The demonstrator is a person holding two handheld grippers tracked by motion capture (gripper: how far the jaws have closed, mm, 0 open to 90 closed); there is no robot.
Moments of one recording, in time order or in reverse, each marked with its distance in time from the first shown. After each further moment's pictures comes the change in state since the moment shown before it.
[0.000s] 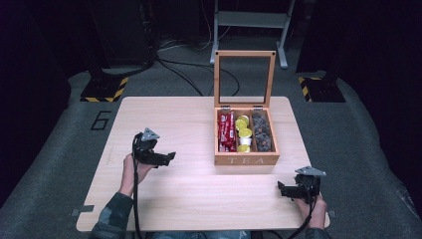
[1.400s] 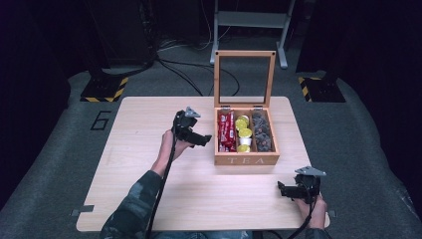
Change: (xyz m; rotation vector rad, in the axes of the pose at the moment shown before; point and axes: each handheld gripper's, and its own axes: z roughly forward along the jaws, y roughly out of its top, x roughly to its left) left arm -0.053 0.101 0.070 0.012 -0.094 0.097; right arm 0.000 0.000 0.000 -0.002 0.000 -0.002
